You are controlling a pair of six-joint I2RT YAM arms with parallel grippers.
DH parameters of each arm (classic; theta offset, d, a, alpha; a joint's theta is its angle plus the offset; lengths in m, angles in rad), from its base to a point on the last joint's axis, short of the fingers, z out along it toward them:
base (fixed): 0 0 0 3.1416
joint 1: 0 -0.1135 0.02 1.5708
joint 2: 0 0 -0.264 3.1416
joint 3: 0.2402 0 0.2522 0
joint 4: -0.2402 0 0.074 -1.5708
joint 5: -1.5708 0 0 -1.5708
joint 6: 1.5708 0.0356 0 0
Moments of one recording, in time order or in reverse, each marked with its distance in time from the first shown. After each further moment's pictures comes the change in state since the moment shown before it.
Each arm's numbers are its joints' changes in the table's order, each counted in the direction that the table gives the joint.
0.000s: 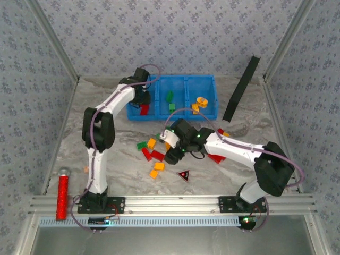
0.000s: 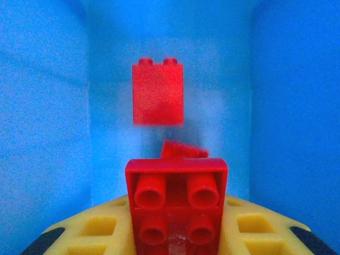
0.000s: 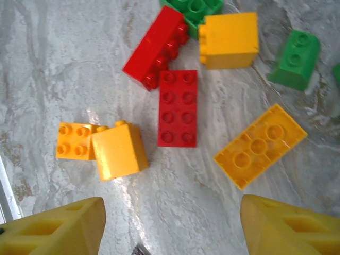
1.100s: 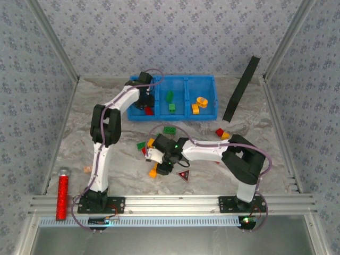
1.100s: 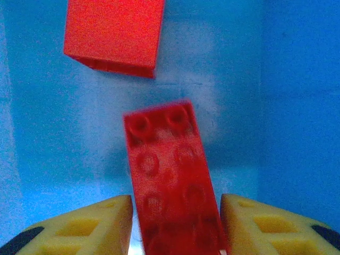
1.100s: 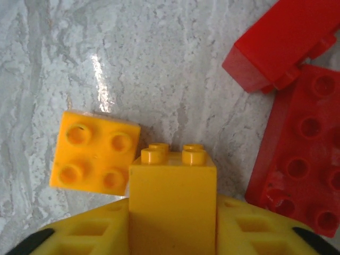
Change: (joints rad) left arm -0.003 0.124 0.050 0.032 -0.069 -0.012; right arm -0.155 0.276 0.064 0.051 -0.037 -0.102
